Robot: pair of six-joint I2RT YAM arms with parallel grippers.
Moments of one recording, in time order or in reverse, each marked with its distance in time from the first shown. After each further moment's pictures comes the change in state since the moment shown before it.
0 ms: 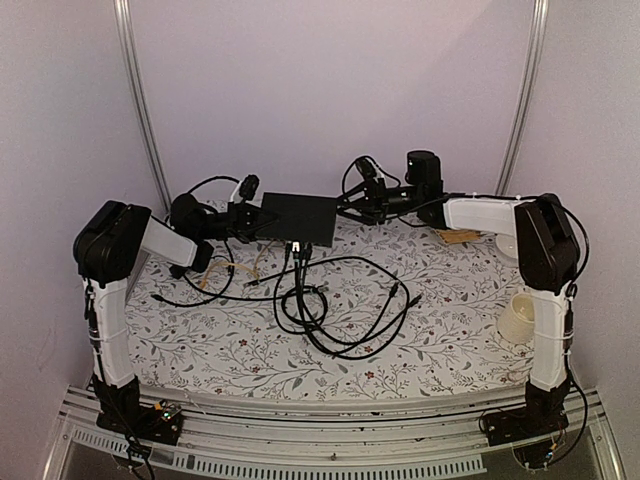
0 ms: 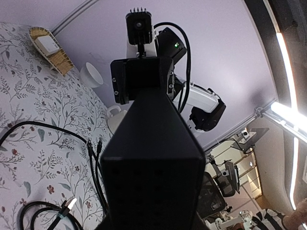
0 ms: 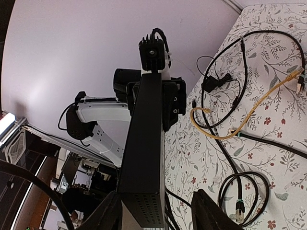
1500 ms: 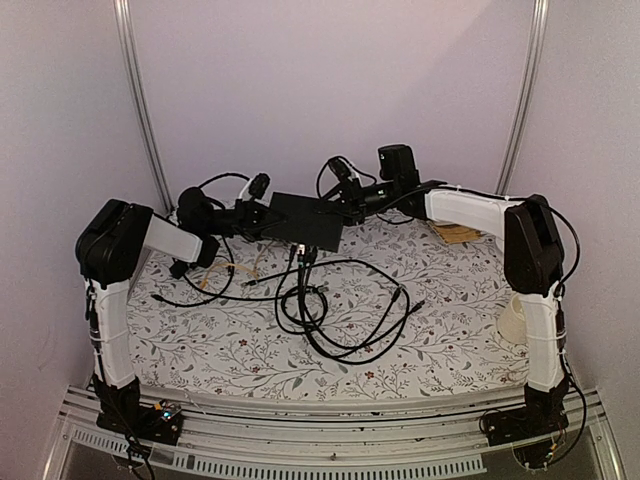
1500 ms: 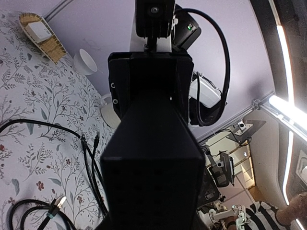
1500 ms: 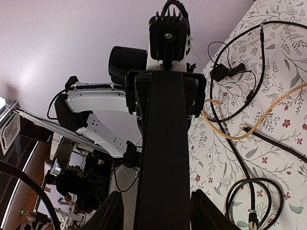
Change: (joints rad) left arm -0.034 0.000 0.053 -0.071 0.051 0.000; right arm 0.090 0.073 0.226 -0.306 0.020 -0.182
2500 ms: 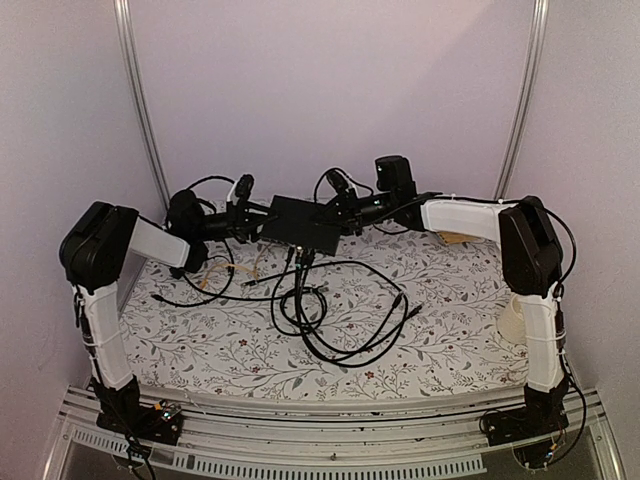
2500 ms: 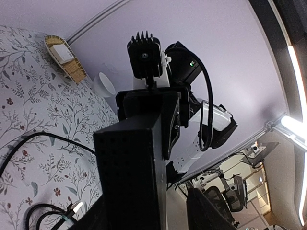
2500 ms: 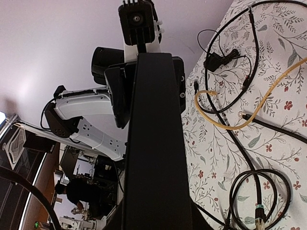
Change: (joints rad) left arm 0.035 -0.101 -0.123 -0.138 -0.141 0.168; right arm 0.014 0.001 -0.090 0.088 0.030 0.108
